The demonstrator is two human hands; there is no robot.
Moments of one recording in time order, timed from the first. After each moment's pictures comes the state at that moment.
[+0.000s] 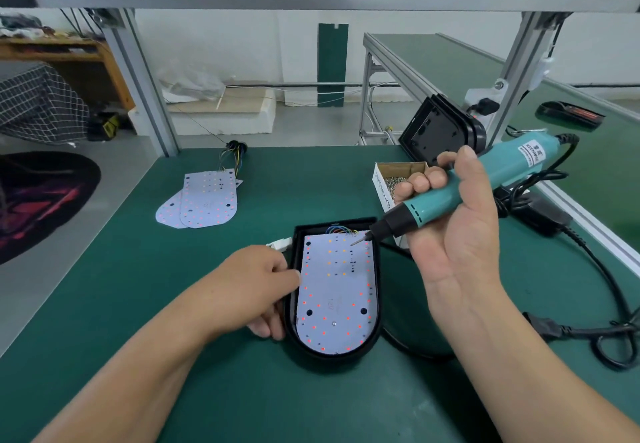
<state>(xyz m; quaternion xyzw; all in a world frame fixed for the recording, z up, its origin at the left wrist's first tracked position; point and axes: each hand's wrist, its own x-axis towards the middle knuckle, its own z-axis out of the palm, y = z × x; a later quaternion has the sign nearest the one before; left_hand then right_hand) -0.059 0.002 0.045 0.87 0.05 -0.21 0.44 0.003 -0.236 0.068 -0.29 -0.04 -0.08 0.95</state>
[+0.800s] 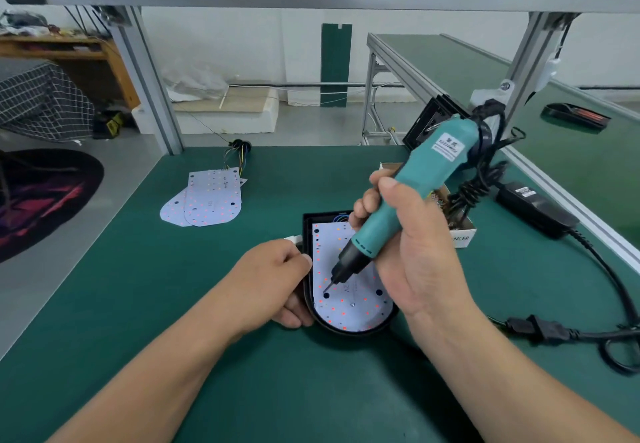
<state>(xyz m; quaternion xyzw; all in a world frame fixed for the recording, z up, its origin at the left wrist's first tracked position) -0.059 -0.018 0.042 0.82 0.08 -0.16 0.55 -0.016 -0.198 0.057 -0.43 -0.11 -0.01 0.89</state>
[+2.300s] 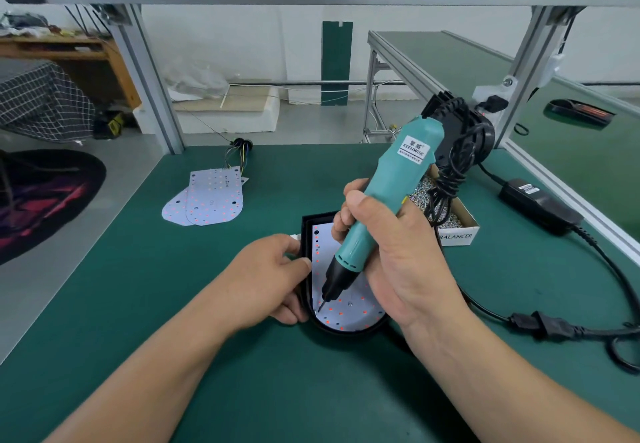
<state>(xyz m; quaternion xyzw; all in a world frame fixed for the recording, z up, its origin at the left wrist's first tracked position) -0.056 -0.009 0.041 0.84 0.03 -0.14 0.53 -0.027 -0.186 0.052 -0.49 -0.13 0.03 0.86</state>
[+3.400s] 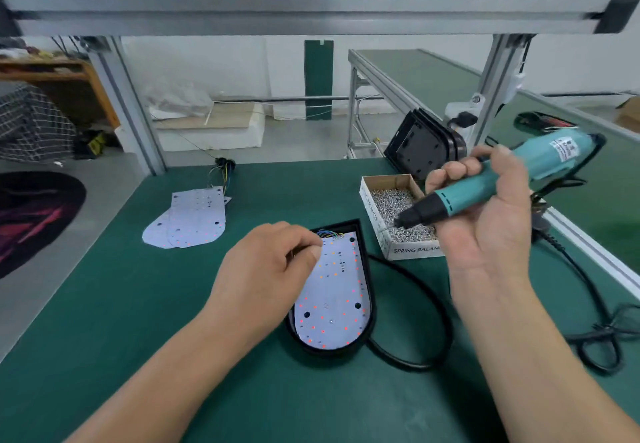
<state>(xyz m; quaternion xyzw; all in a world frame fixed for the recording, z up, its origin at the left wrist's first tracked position) -0.052 -0.031 0.052 0.91 -0.09 0.15 0.38 0.017 -0.277 0.090 -0.25 -0.05 -0.15 0.96</state>
